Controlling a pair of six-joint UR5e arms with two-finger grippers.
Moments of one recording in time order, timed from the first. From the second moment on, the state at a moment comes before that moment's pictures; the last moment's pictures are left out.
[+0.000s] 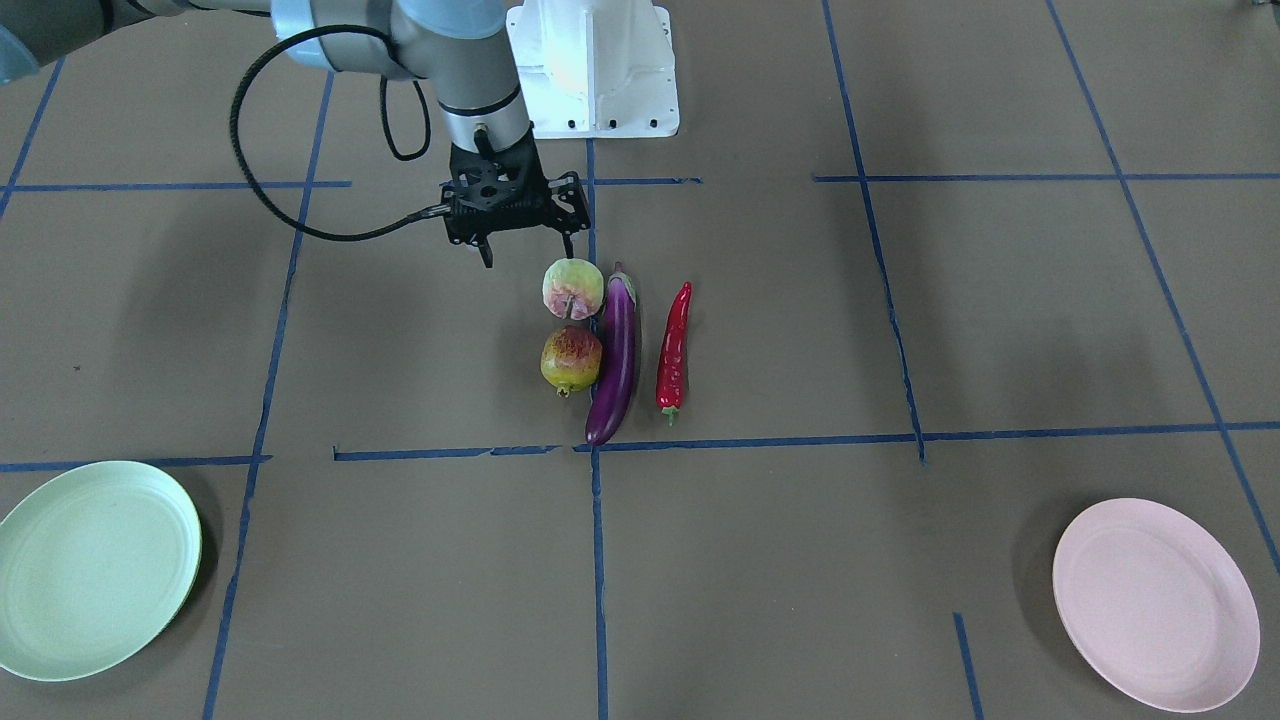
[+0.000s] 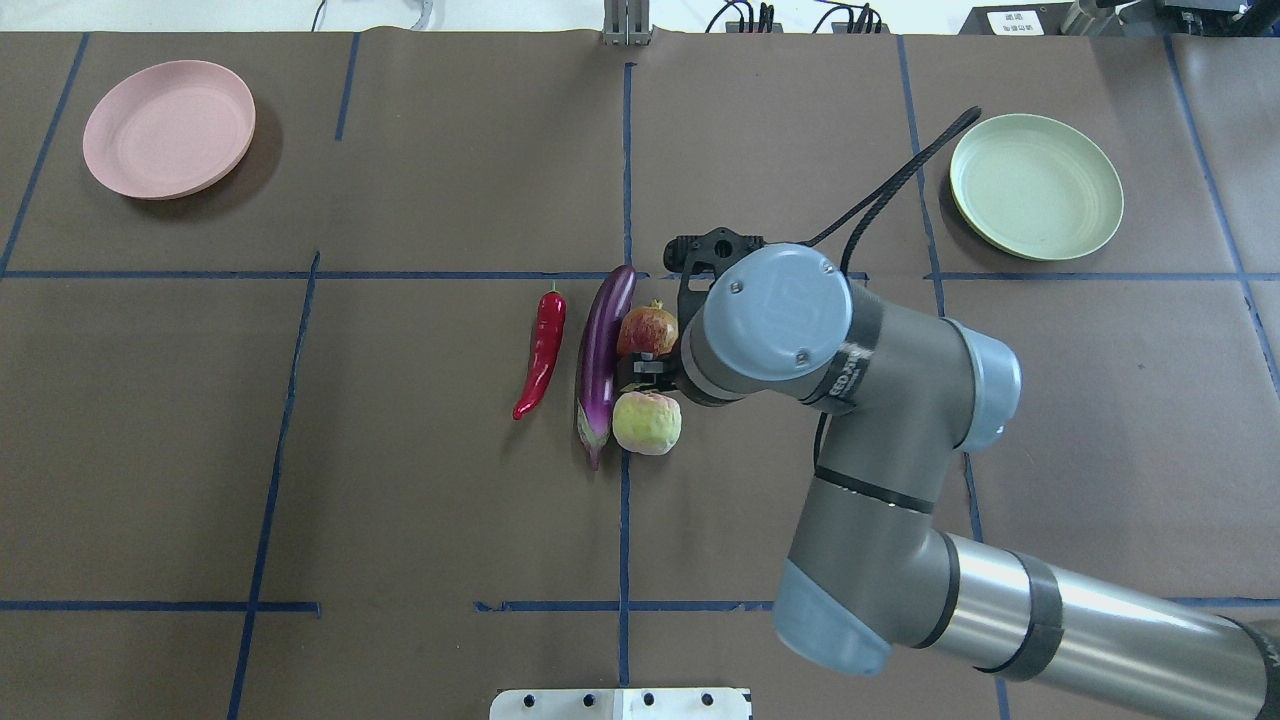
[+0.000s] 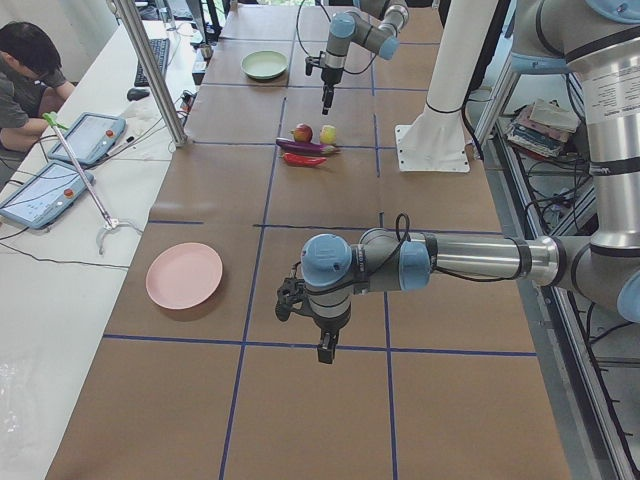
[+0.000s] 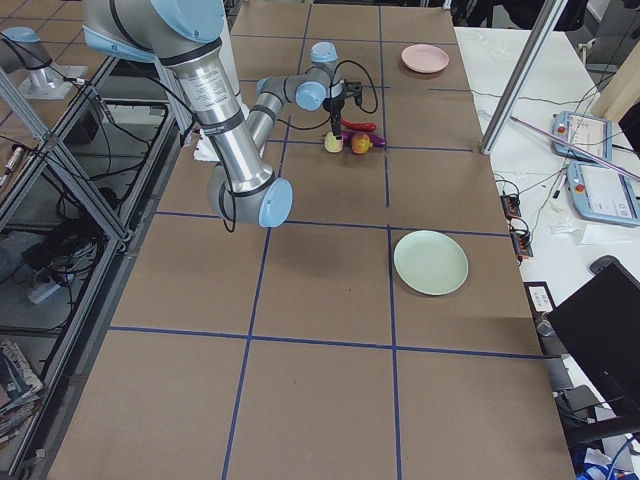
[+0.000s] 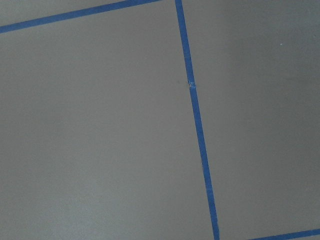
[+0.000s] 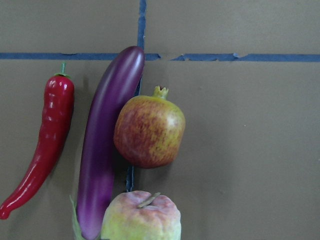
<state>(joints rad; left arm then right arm) -1.60 -1.31 -1.87 -1.44 -2.32 0.26 0.44 -0.91 1.82 -1.63 1.70 1.25</state>
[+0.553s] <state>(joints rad) -1.60 -1.31 -1.86 -1.44 -2.32 0.26 0.39 -0.76 1.62 -1.68 1.63 1.26</state>
